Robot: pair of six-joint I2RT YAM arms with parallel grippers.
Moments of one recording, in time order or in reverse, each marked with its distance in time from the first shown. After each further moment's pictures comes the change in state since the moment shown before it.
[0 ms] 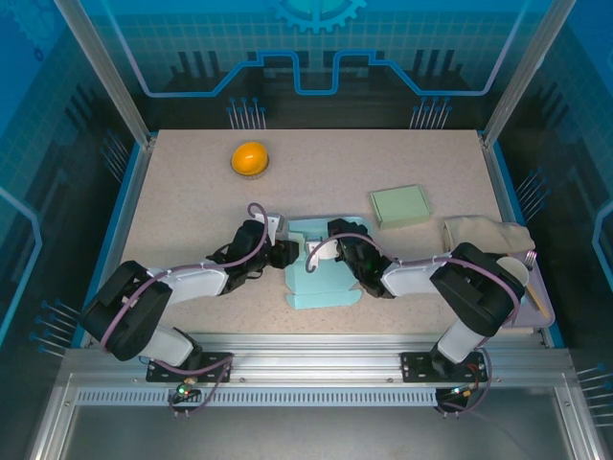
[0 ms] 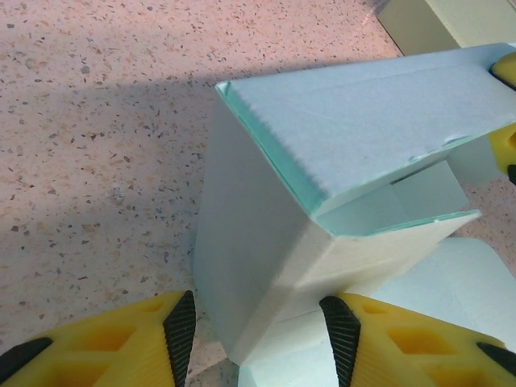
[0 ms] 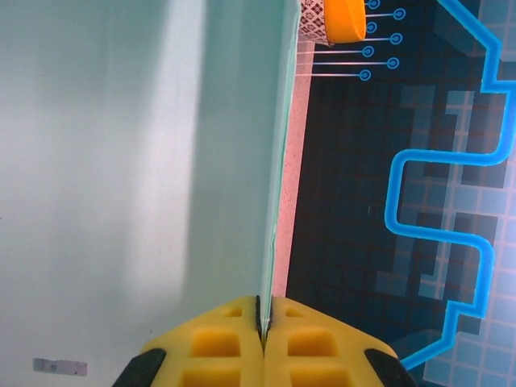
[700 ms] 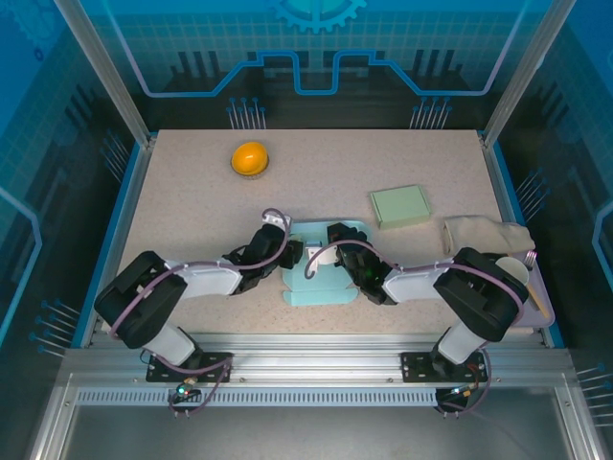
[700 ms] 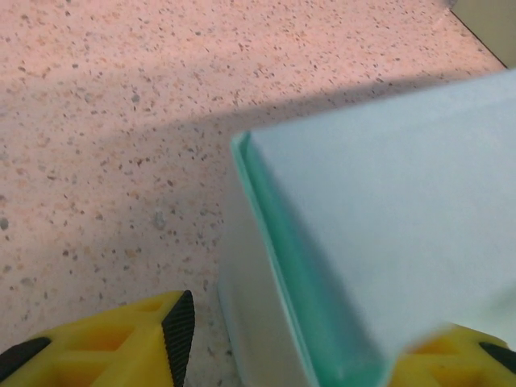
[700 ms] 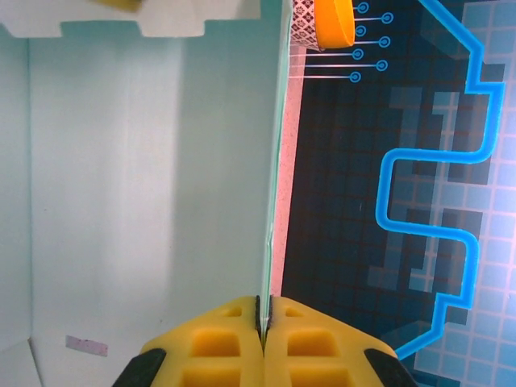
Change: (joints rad) left arm -0.106 0.106 0.063 0.004 -0.295 0.058; right arm 0.042 -0.038 -0.038 0.010 0.043 0.019
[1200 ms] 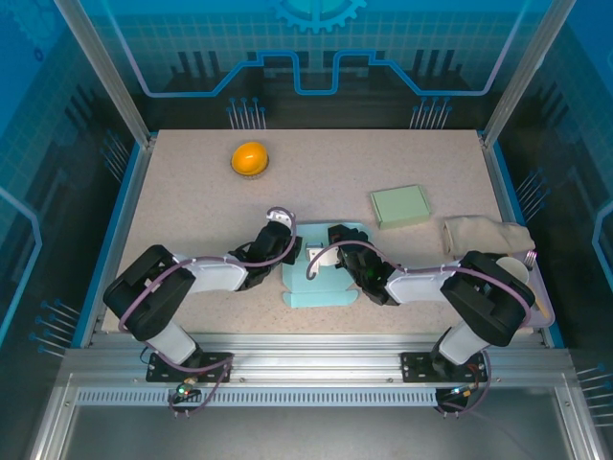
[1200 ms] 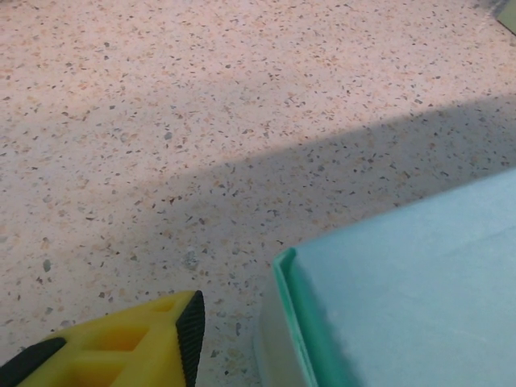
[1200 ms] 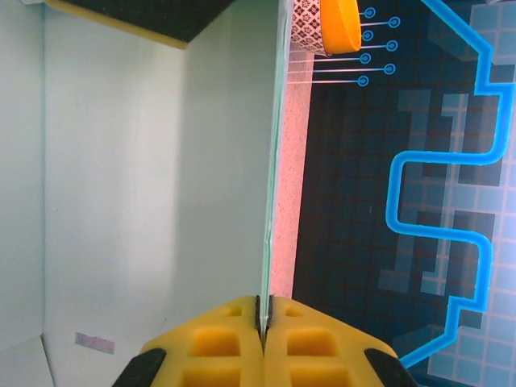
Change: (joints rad) left arm -0.006 0.048 0.040 0.000 -0.106 0.053; right arm 0.000 -0.037 -0.005 -0.059 -0.021 0.034
